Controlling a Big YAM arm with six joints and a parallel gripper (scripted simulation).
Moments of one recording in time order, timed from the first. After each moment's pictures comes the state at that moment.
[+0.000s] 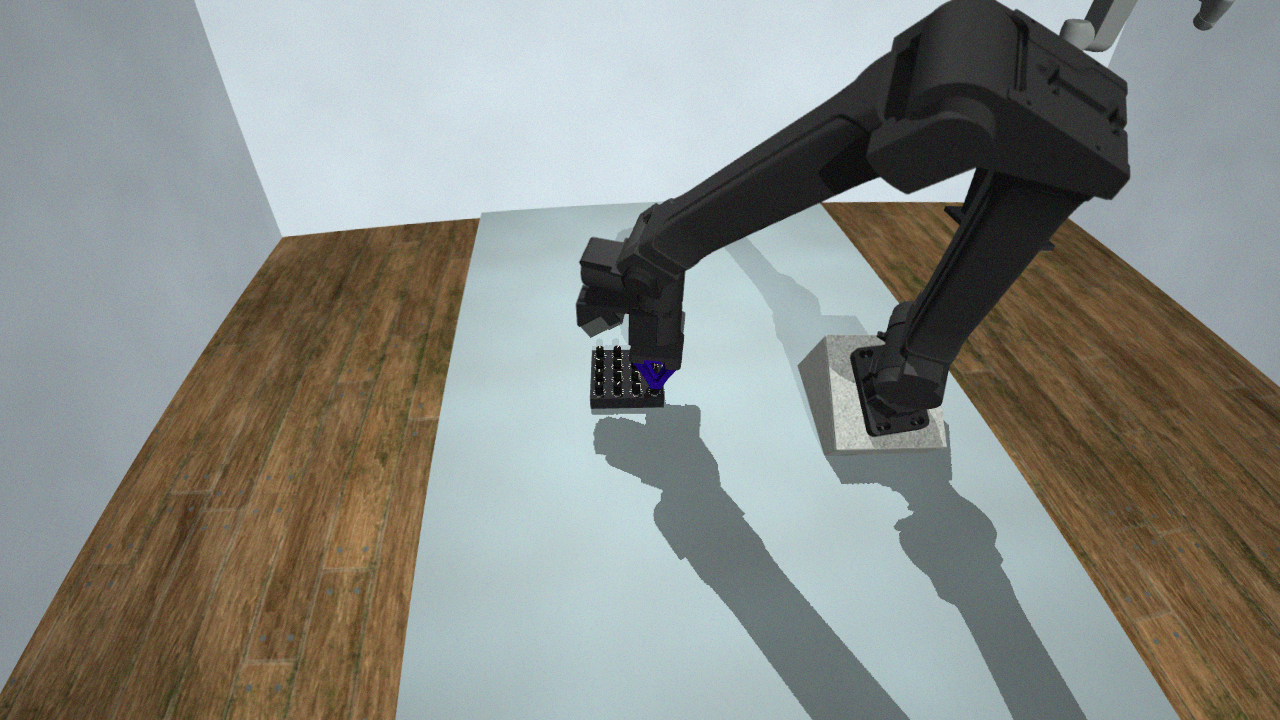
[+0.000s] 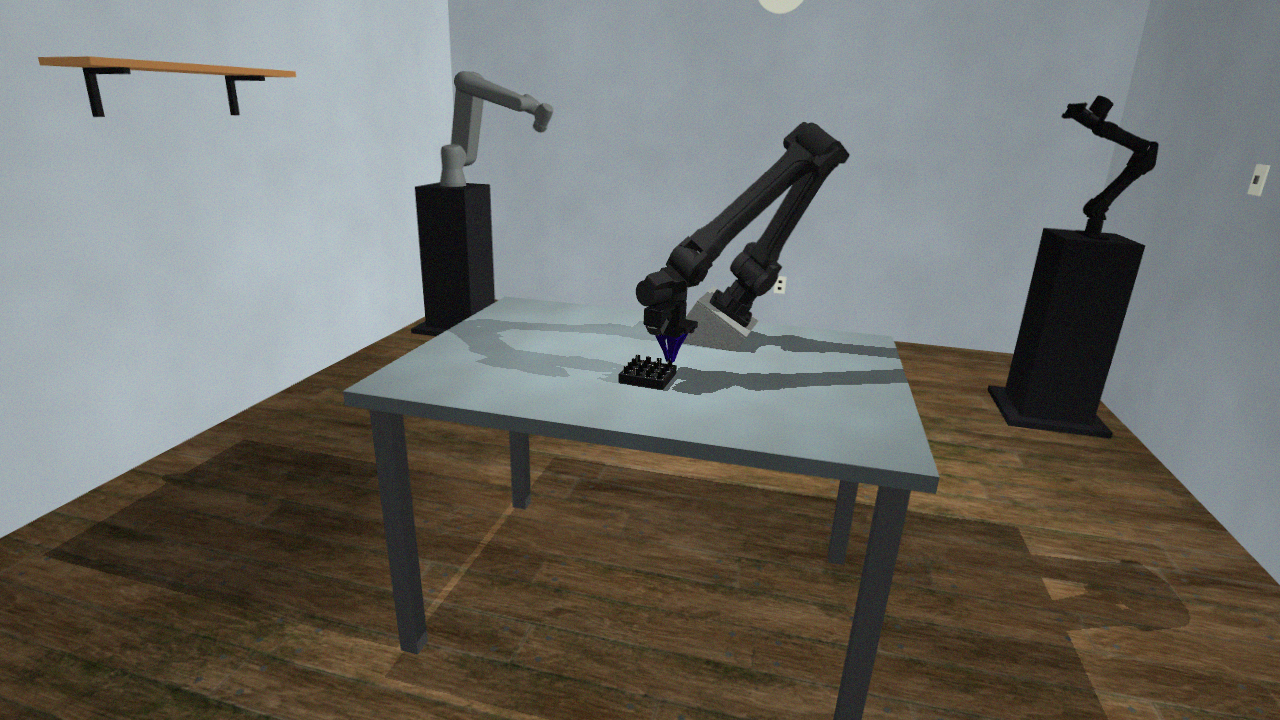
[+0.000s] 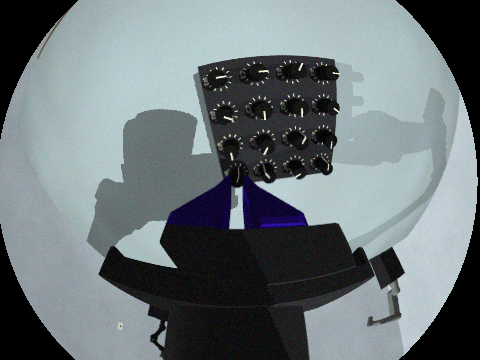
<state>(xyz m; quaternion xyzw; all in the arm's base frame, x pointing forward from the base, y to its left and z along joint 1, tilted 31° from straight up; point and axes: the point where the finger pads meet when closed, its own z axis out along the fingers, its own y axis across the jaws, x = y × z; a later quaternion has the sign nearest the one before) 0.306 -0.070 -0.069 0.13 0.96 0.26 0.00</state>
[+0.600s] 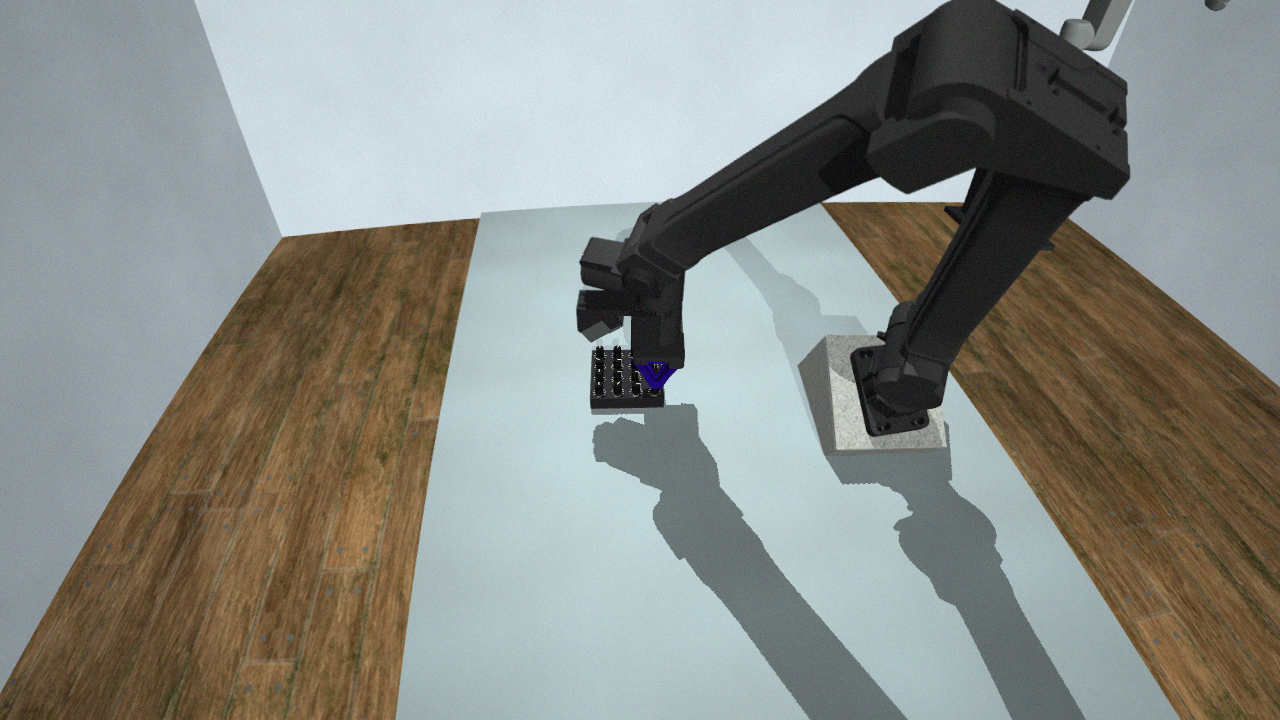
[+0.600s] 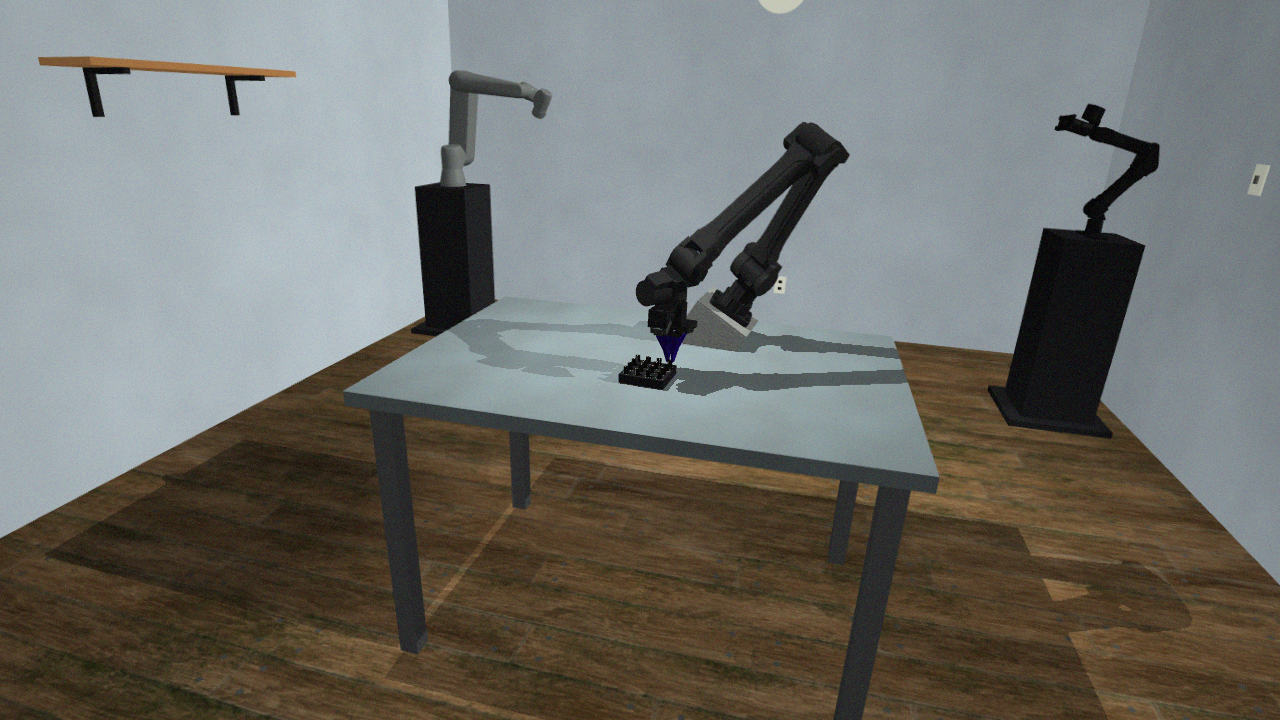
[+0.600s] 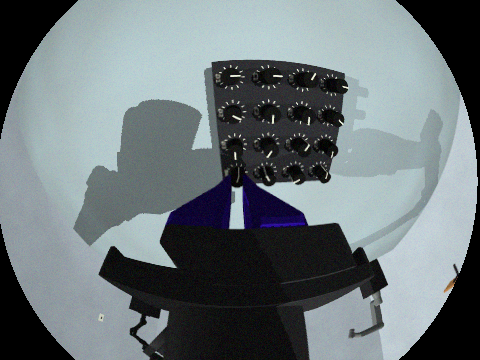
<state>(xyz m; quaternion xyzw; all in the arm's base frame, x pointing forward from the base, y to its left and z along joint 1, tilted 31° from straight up) 0.306 -0.070 -0.069 0.07 0.96 0.26 0.02</state>
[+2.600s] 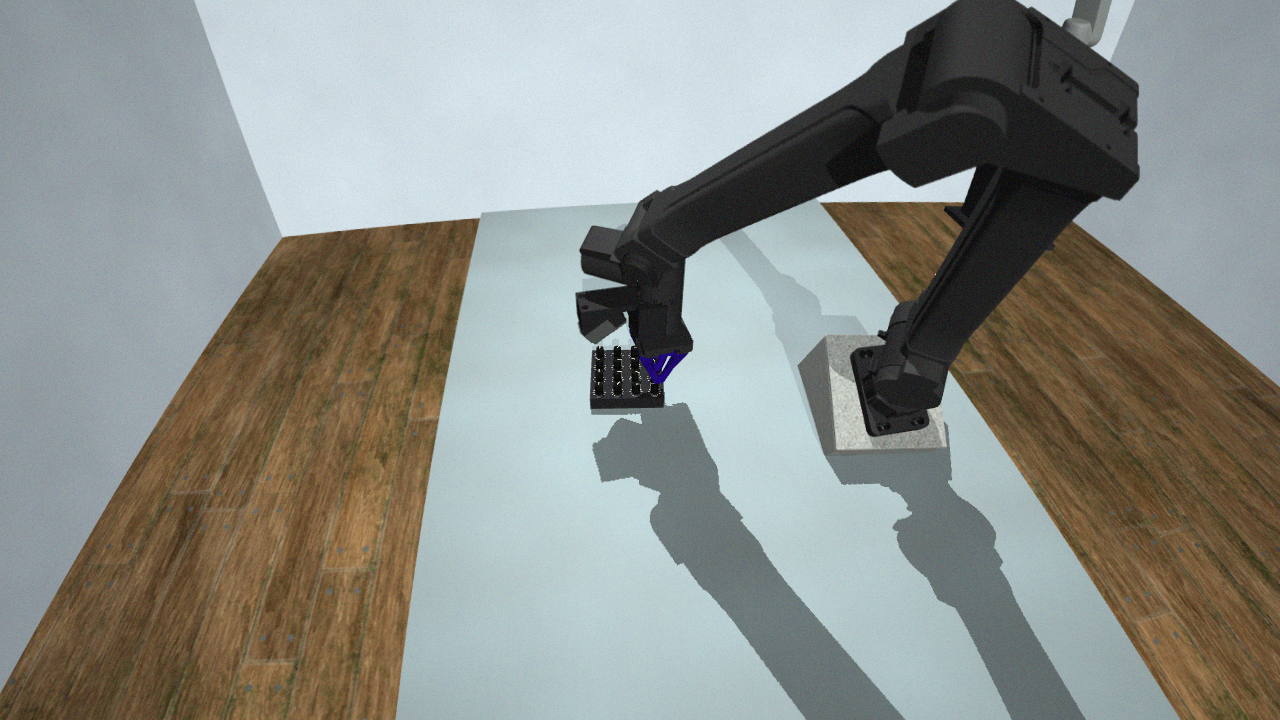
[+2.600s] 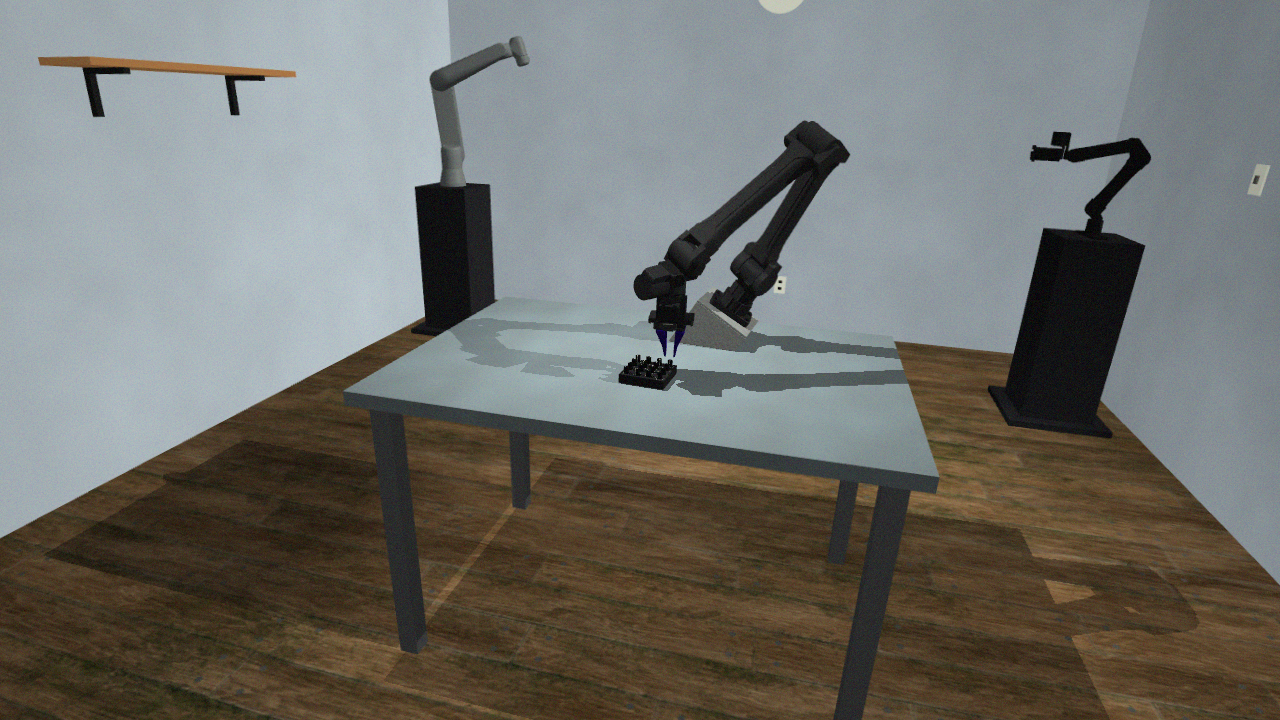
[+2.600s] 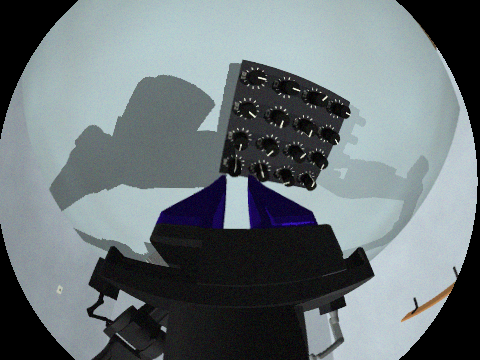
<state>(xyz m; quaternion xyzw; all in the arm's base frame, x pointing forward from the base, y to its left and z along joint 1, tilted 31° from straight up) 0.304 -0.079 -0.059 -0.05 0.96 0.26 0.05</state>
